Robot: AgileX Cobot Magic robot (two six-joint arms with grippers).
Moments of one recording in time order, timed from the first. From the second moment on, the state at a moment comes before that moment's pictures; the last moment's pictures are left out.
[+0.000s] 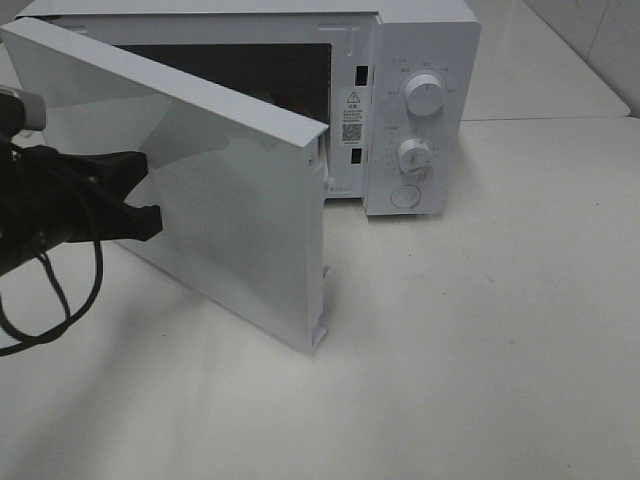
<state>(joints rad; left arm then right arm) -0.45 1.64 -0.43 0.04 -0.92 -0.07 0.06 0.00 -0.51 -0.09 1.04 0.08</state>
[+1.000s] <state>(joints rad) -0.71 1.89 -0.86 -0.22 -0.77 0.10 0.06 0.00 -0.51 -0.09 1.04 0.08</state>
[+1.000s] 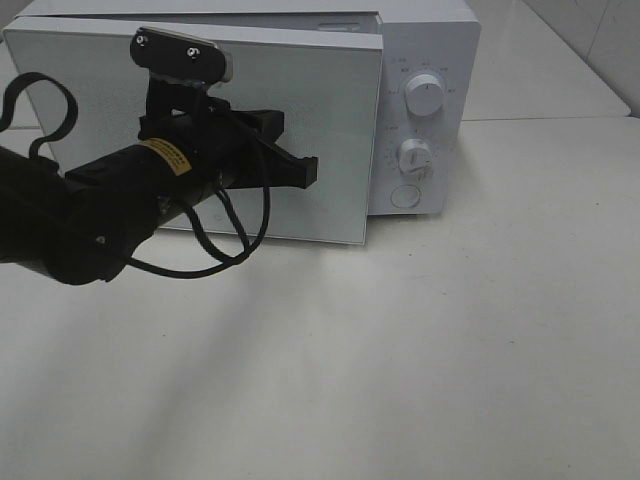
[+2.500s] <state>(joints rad) -0.74 2.10 -1.24 -0.37 -0.55 0.27 0.06 0.00 -0.51 -0.09 1.04 0.08</state>
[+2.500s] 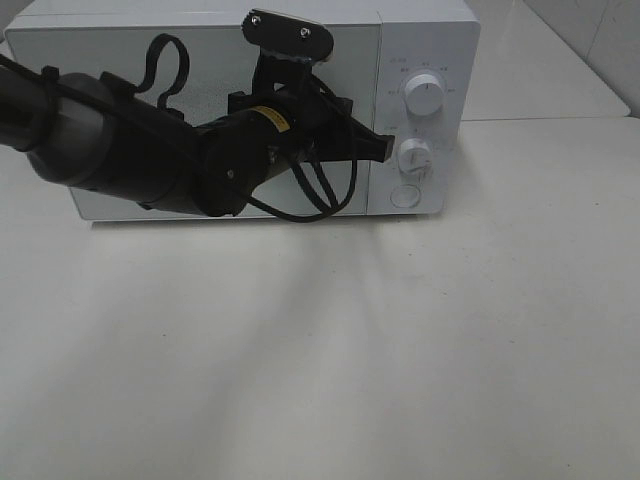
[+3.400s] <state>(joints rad) -0.76 1.82 -1.01 -0.47 -0.24 0.27 0.06 0.00 -0.51 -0.09 1.04 0.08</state>
